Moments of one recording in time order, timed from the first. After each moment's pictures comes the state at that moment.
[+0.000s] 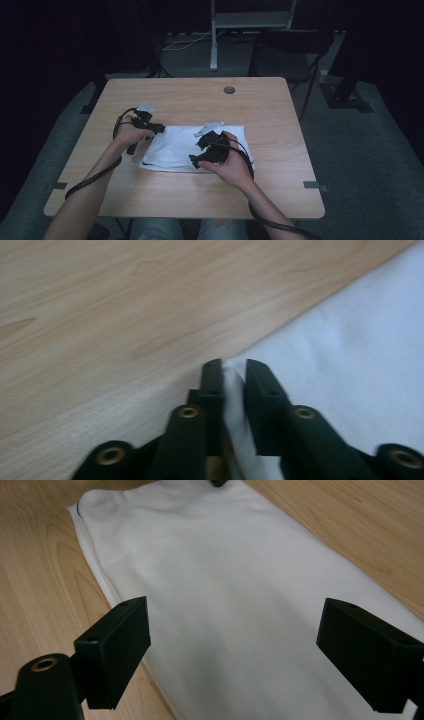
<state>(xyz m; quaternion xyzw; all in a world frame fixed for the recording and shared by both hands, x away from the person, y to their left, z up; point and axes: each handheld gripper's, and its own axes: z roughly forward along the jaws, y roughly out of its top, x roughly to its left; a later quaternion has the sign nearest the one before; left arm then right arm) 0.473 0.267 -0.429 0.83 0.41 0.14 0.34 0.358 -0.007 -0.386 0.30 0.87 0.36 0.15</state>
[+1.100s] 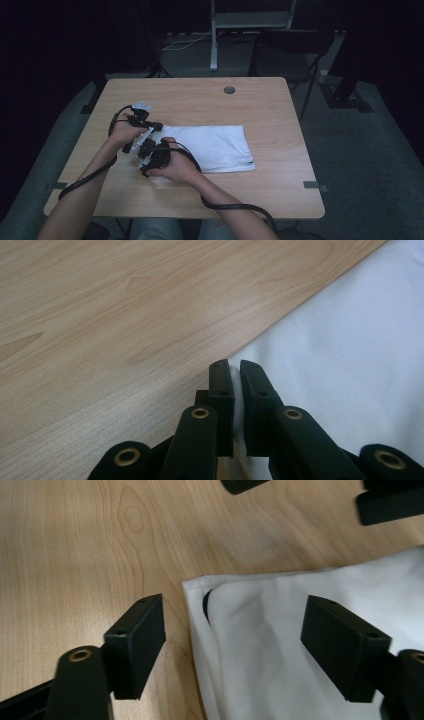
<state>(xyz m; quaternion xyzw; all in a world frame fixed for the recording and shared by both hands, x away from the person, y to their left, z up) 0.468 0.273 -0.410 0.84 0.39 0.14 0.35 0.366 0.149 -0.408 0.15 0.93 0.32 0.09</state>
